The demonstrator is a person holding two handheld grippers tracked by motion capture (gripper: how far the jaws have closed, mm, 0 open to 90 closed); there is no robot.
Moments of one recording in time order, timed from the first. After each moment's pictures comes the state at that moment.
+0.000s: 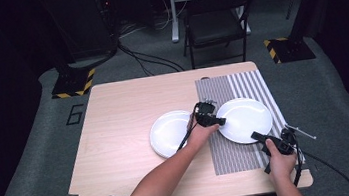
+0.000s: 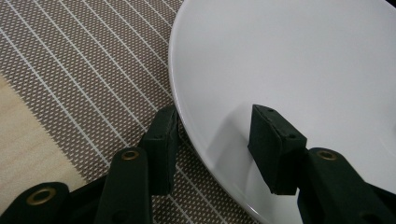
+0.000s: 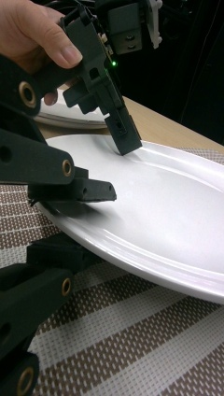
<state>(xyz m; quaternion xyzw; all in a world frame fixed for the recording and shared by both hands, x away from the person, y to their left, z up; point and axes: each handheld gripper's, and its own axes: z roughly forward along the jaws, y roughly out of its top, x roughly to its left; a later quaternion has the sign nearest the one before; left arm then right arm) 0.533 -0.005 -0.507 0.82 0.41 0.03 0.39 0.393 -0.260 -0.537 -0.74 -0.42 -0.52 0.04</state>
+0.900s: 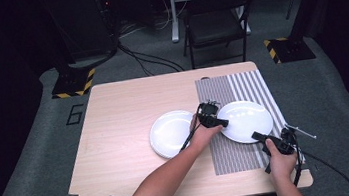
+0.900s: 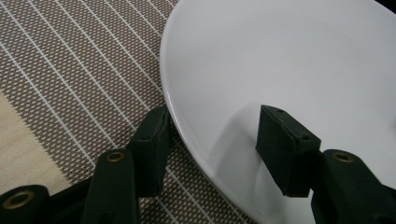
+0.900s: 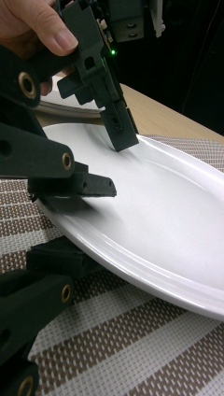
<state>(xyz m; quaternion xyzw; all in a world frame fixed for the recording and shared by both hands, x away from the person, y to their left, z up) 0.529 -0.016 -0.508 0.83 0.42 0.04 0.37 0.394 -0.260 -0.537 -0.75 -0.43 -0.51 0.03</state>
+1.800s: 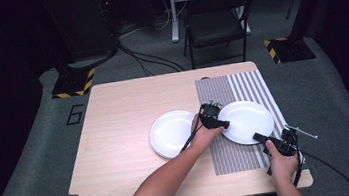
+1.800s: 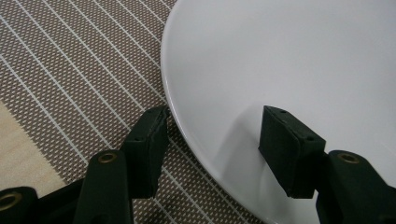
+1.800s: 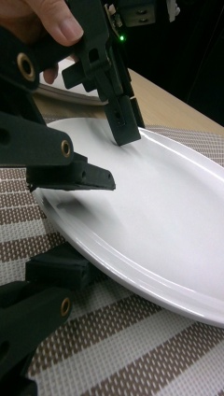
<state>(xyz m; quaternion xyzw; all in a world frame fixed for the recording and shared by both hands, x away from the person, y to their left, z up) 0.525 -0.020 -0.509 0.84 0.40 0.06 0.37 0.388 -0.260 -0.533 -0.75 -0.45 -0.49 0.00</state>
